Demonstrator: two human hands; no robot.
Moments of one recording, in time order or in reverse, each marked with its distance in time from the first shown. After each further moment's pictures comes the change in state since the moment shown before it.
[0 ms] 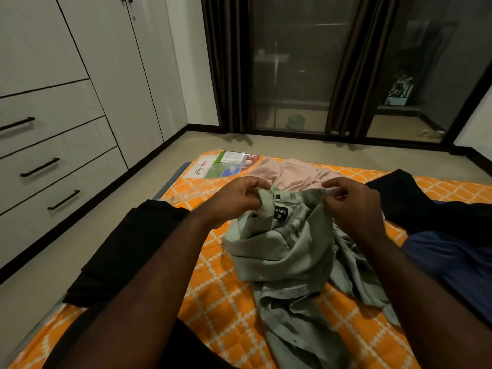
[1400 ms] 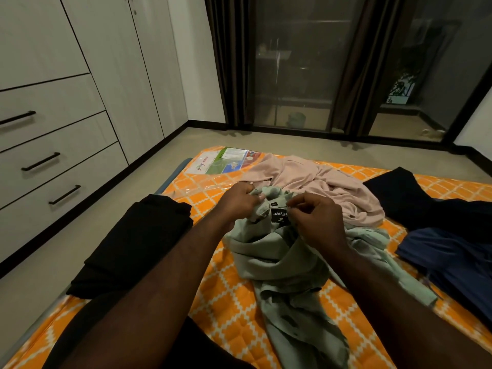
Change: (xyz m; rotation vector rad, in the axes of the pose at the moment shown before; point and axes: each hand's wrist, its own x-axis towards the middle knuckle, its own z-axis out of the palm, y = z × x) left_hand 0.005 -0.014 0.023 0.103 0.268 -0.232; right_hand -0.039 -0.029 0.045 0.271 -0.146 0.122
